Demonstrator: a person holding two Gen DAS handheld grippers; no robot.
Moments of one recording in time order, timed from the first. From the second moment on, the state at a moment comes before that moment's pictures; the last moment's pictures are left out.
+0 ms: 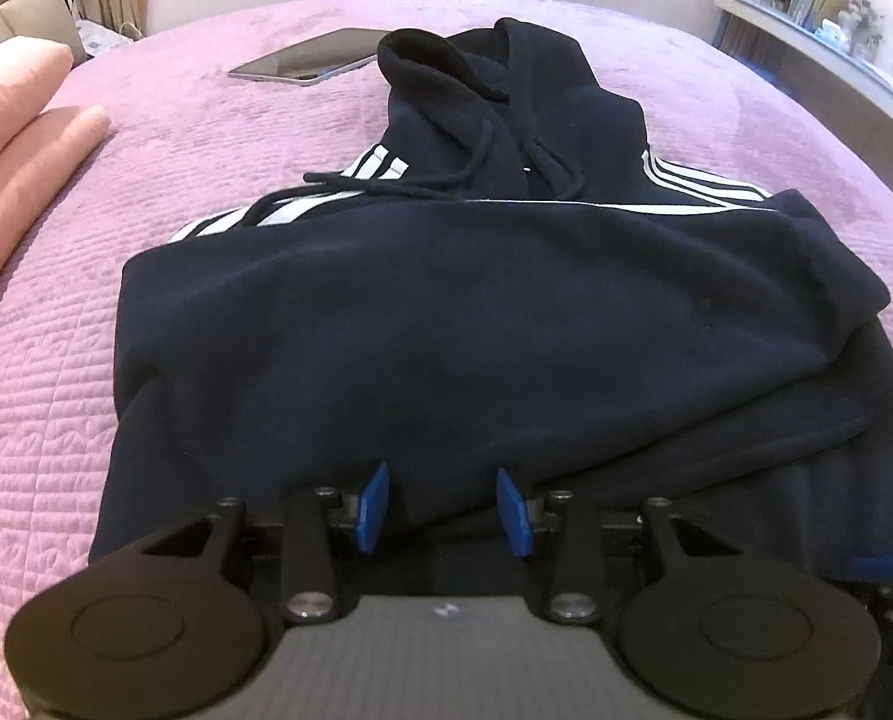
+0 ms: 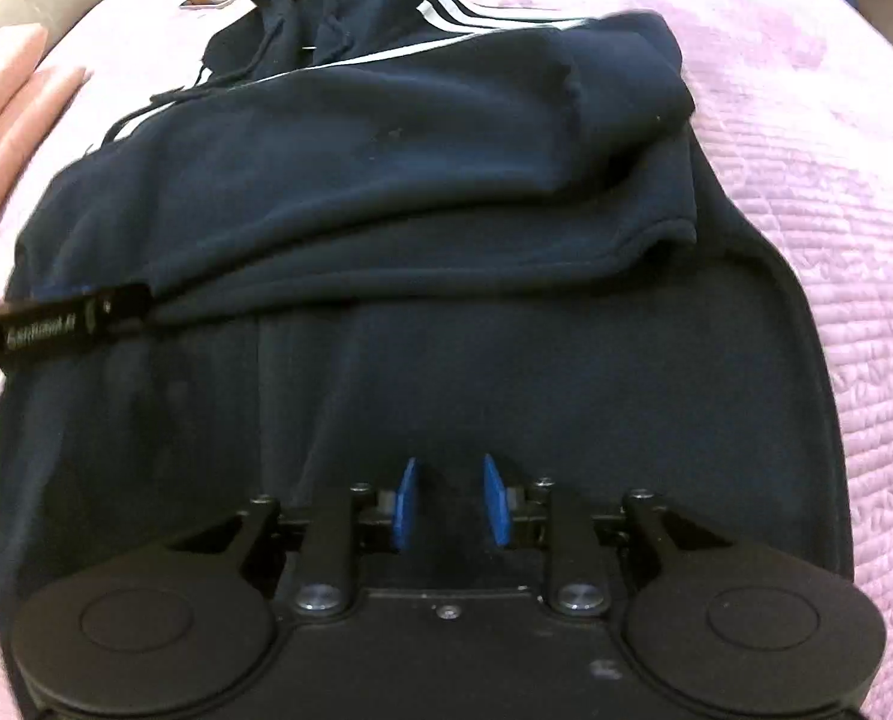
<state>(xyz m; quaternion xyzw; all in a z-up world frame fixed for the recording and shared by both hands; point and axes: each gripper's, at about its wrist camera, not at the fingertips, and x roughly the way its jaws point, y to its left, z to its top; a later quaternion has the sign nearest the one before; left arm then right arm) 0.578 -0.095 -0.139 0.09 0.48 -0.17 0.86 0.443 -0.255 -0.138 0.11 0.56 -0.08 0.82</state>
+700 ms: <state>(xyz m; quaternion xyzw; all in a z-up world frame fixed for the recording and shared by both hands) 0.733 -0.143 -0.055 0.02 0.38 -0.20 0.90 0.570 -0.361 -0.030 0.13 0.34 -0.06 0.93</state>
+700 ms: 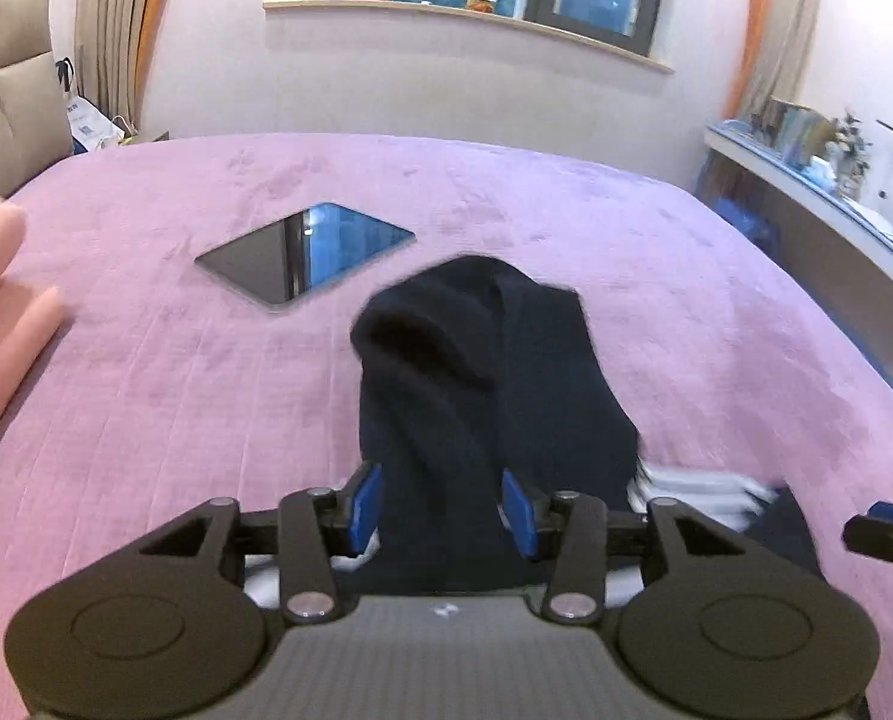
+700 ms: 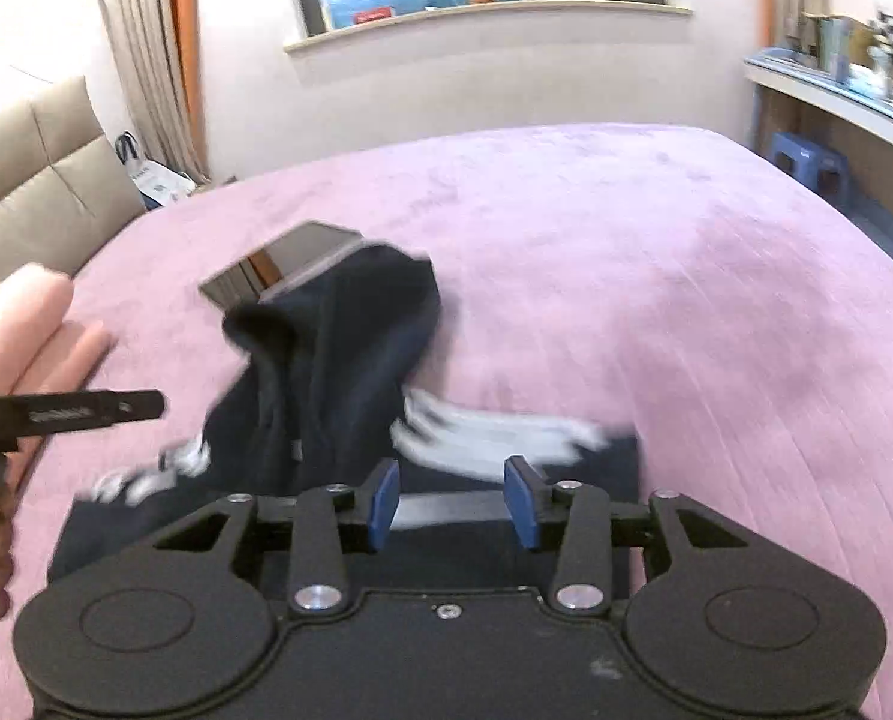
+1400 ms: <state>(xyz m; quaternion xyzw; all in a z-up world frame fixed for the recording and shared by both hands) 0.913 -0.140 -0.131 -0.06 0.40 -0.18 0.90 0.782 -0.319 -0.110 0.09 0.38 -0.08 0.92</state>
